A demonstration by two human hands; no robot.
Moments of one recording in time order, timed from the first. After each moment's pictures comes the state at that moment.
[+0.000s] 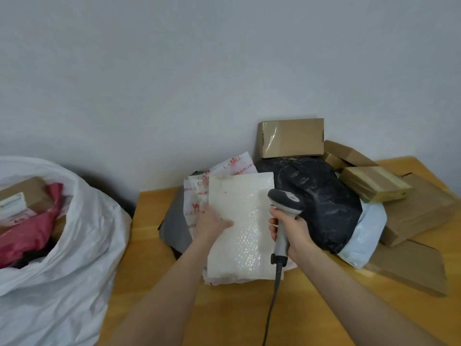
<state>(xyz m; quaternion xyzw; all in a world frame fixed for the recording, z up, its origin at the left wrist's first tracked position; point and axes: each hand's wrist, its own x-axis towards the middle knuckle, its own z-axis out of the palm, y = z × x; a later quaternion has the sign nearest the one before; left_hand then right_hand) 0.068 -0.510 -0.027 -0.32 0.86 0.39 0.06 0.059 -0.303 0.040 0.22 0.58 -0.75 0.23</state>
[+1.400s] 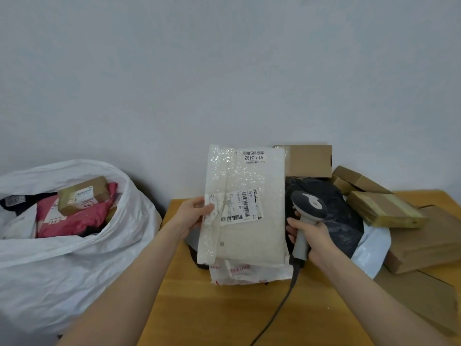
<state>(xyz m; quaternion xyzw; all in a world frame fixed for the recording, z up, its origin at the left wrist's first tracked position) 0.151 -0.509 0.115 -0.30 0.68 0.67 -0.03 0.067 -0.236 0.083 0.13 0.59 -0.76 0.24</state>
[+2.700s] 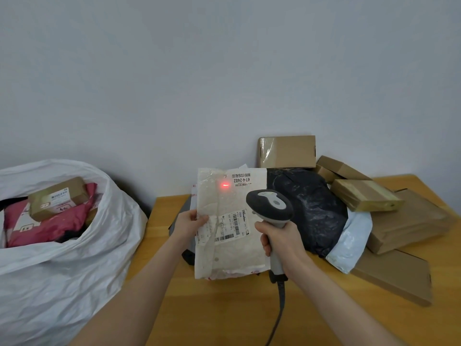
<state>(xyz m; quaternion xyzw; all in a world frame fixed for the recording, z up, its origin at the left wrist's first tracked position) 0.145 -0.505 0.053 -0.33 0.75 0.57 -0.07 0.133 -0.257 0.116 0.02 0.68 -0.69 0.23</state>
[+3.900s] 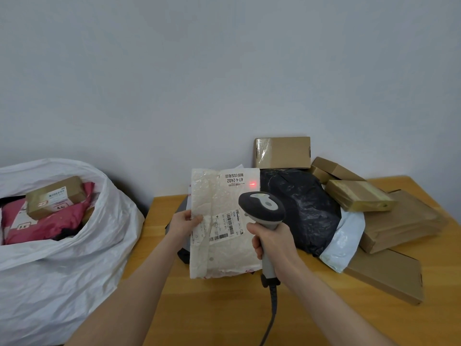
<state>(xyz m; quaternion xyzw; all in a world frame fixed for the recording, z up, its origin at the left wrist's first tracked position) 0.150 -0.498 0.056 -0.36 0.74 0.57 -0.07 0.147 -0.249 0.125 -0.01 0.68 -0.69 0.24</state>
